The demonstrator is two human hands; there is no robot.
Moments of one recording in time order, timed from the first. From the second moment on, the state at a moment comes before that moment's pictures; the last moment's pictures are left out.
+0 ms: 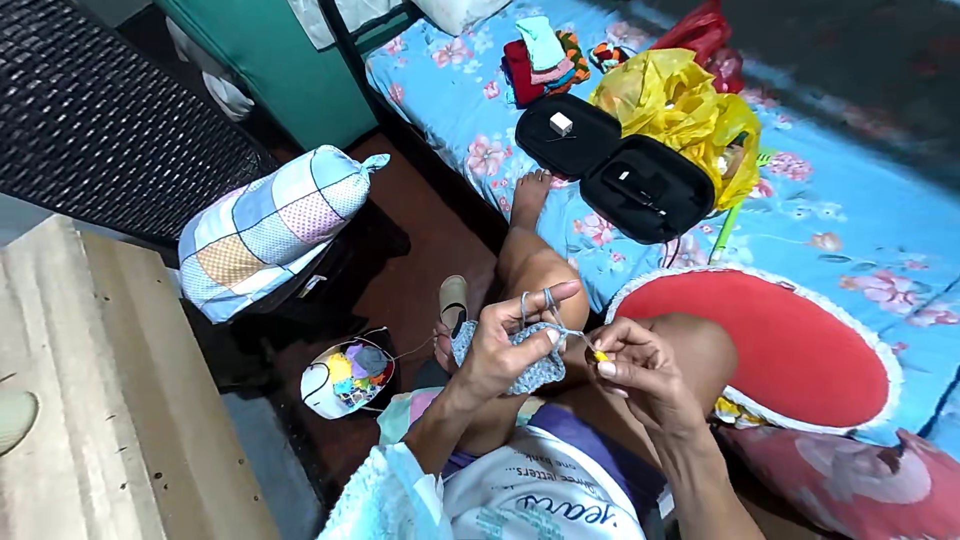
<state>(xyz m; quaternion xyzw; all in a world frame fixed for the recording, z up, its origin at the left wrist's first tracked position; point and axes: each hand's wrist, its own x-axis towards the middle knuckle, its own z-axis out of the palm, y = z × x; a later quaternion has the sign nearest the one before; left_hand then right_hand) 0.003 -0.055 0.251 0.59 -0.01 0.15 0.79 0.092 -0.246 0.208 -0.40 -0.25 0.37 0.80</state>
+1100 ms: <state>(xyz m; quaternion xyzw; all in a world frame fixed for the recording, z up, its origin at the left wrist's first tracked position) 0.006 -0.062 0.256 0.53 -0.07 0.13 0.83 0.085 -0.224 0.229 -0.44 -0.35 0.23 0.79</state>
